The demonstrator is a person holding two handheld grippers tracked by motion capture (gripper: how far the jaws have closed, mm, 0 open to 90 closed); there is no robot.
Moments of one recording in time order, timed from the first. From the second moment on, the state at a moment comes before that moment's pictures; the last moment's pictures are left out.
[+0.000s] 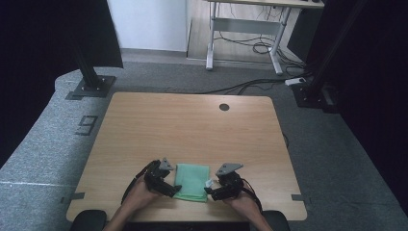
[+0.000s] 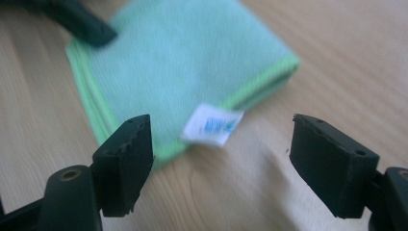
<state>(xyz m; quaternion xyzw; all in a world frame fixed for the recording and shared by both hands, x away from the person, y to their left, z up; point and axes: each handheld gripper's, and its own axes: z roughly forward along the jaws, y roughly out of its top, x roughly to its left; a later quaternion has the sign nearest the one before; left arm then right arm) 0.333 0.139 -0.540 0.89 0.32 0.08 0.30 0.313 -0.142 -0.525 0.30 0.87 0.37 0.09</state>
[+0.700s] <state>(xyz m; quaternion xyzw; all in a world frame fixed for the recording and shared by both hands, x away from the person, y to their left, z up) 0.315 0.143 -0.537 0.88 0.34 0.11 0.31 0.305 -0.126 -0.542 0.30 0.88 0.34 0.13</state>
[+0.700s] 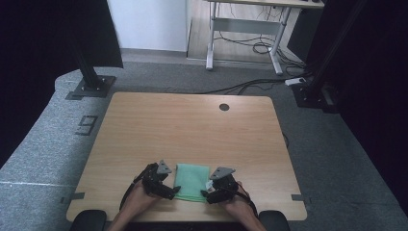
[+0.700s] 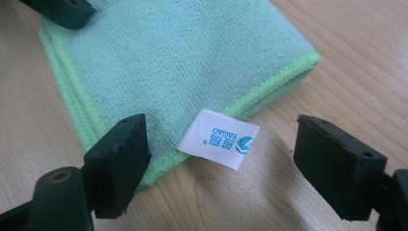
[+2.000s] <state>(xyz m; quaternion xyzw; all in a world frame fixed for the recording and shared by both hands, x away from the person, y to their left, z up) 0.360 0.141 -0.549 0.85 0.38 0.15 0.33 0.365 -0.132 -0.544 0.34 0.86 0.34 0.15</state>
